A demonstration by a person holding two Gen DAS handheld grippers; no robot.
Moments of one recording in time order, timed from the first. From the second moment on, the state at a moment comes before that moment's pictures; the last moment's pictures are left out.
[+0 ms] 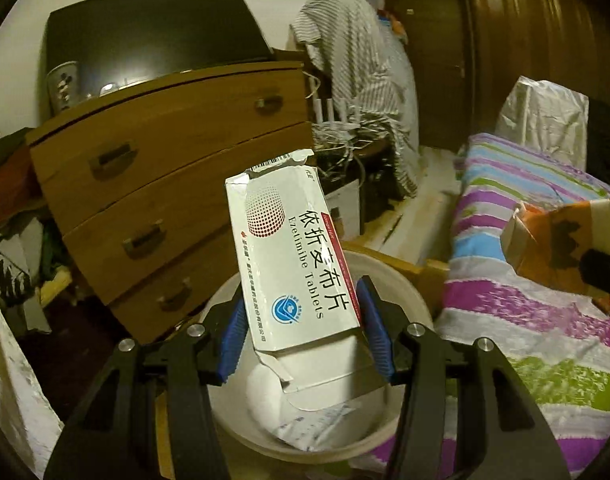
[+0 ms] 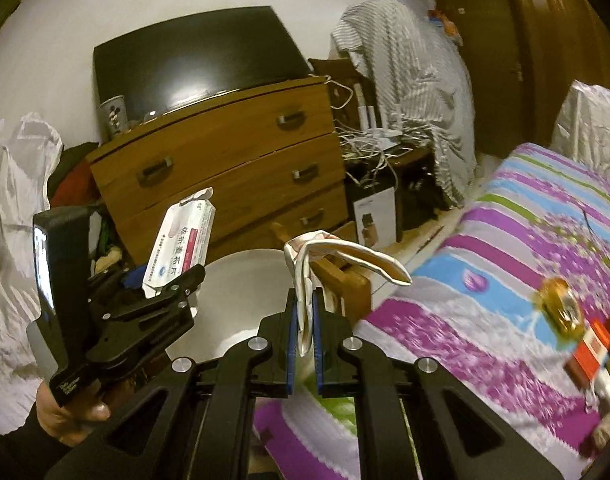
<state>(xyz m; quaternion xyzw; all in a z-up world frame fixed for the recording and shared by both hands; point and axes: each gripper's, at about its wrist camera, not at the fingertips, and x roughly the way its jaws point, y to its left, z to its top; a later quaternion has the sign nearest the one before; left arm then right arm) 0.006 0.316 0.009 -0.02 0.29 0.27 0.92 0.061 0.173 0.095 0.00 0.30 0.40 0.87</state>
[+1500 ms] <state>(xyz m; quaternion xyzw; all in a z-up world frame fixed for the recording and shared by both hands) 0.008 0.375 -0.031 -0.01 0.35 0.26 0.90 0.100 0.297 0.070 -0.05 0.34 0.44 0.83</state>
